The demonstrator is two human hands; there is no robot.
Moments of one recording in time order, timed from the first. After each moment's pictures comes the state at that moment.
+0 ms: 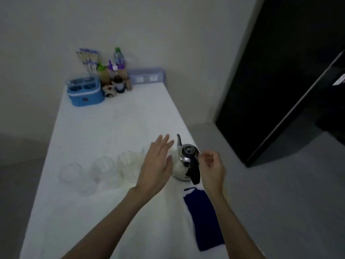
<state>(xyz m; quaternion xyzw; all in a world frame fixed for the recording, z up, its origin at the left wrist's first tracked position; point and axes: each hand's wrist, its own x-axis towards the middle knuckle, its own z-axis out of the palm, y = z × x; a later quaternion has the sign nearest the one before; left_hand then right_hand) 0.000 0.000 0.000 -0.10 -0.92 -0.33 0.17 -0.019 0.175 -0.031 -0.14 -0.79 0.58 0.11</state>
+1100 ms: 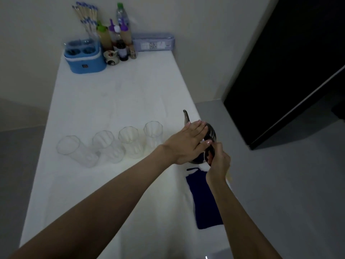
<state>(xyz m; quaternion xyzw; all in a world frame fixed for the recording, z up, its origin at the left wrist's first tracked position) -0.049 0.044 0.000 -0.27 -0.94 -0.14 -0.13 -0.021 0.170 -0.049 -0.30 -0.58 0.76 0.04</state>
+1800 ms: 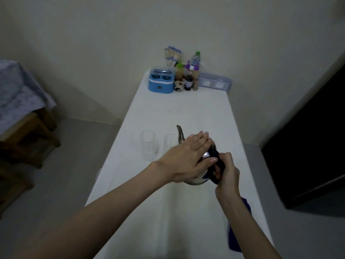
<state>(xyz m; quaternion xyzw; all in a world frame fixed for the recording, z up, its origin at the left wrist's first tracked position) 0.112 -0.090 0.085 -0.12 -0.97 -0.21 0.00 0.069 0.050 0.041 -0.16 -0.63 0.75 -0.11</state>
